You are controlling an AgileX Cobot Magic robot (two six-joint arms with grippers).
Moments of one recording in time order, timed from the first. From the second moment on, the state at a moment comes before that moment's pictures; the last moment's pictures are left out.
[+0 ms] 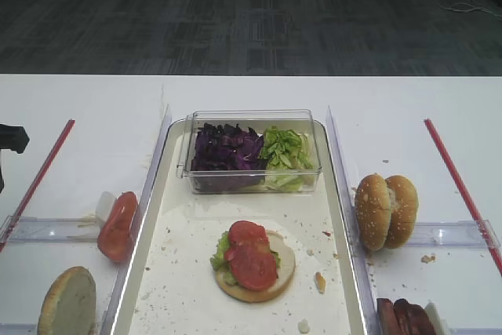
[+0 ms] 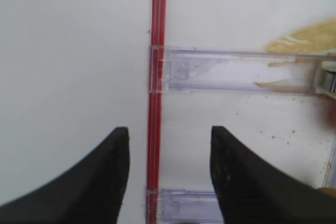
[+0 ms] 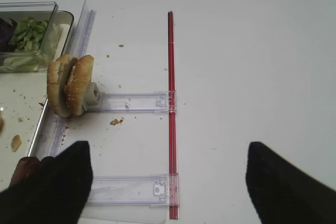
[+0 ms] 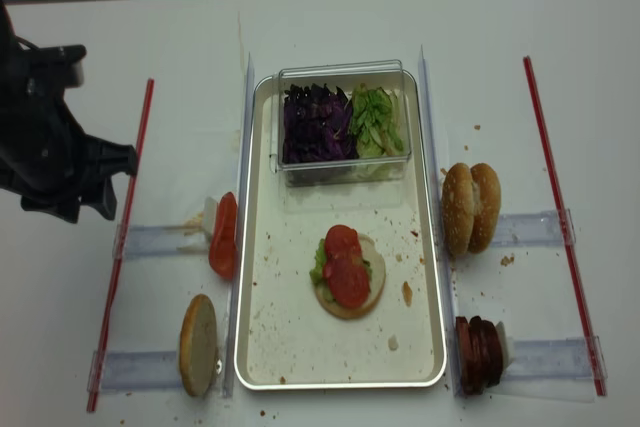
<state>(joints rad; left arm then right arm) 0.05 1.56 -1.02 0.02 1.01 -0.05 -0.02 -0.01 -0.48 0.02 1.12 -0.01</state>
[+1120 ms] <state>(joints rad) 0.05 0.68 -0.55 0.03 1.06 -0.05 -0.02 -0.01 -0.48 0.02 1.12 -0.01</state>
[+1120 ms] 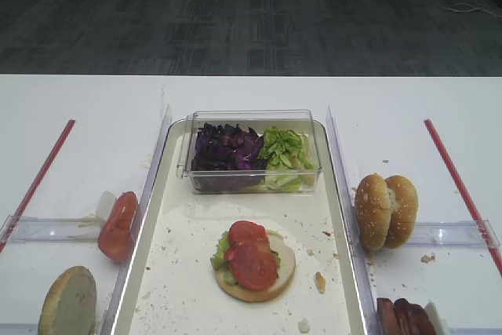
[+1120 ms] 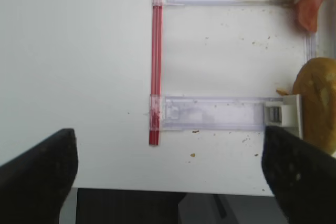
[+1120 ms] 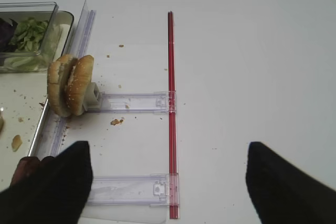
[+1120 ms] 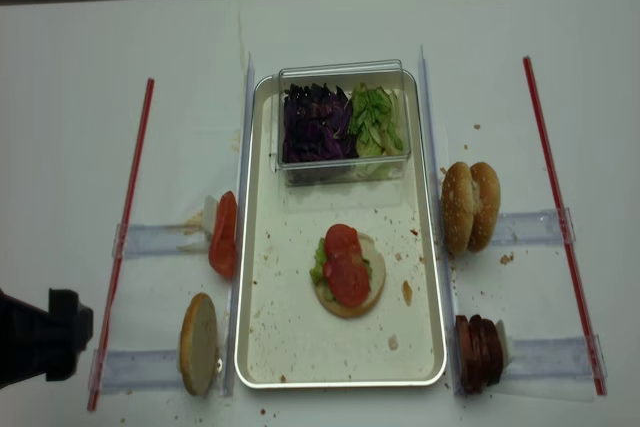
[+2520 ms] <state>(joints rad) 0.05 -0.01 -0.49 0.05 1.18 -0.05 -0.02 -0.01 -0.48 0.02 1.12 -0.01</state>
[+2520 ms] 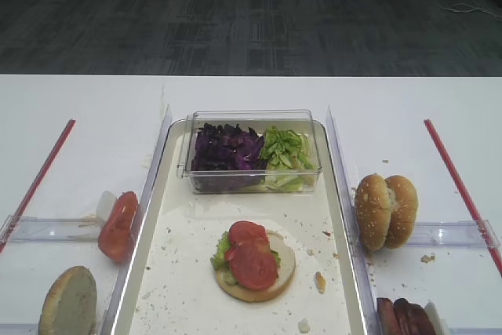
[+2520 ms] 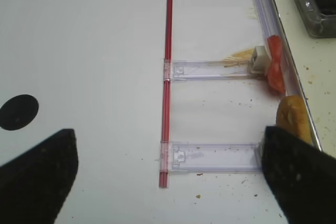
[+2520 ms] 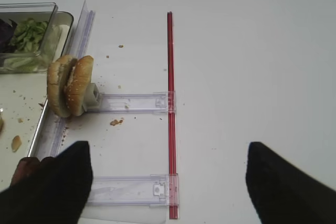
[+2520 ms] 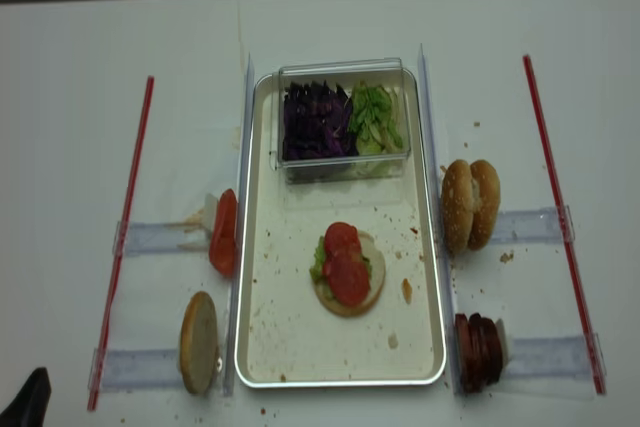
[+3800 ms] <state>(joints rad) 0.05 -0.02 -0.49 0.05 1.18 -0.05 -0.02 -0.01 -0.48 0.02 1.12 -0.01</state>
